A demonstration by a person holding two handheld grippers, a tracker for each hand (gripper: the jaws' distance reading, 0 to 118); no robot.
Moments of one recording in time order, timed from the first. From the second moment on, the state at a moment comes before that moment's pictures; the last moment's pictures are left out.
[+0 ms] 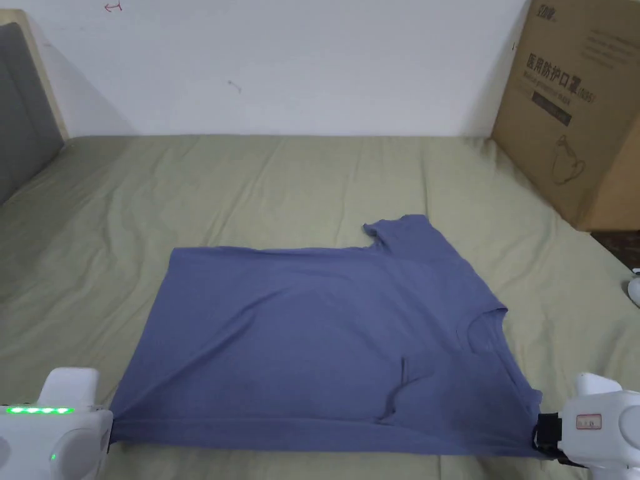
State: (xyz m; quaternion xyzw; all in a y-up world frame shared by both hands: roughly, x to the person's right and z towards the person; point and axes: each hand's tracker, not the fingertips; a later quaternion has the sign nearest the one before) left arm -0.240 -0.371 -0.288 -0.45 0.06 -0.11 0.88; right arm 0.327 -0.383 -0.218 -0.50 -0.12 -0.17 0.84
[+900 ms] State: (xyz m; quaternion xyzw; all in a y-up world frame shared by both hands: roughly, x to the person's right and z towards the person) left arm -0.268 -0.353 -0.229 -0.45 0.02 0.03 0.89; right arm 0.283 -0.367 -0.186 -0.45 -0.03 -0.13 0.88
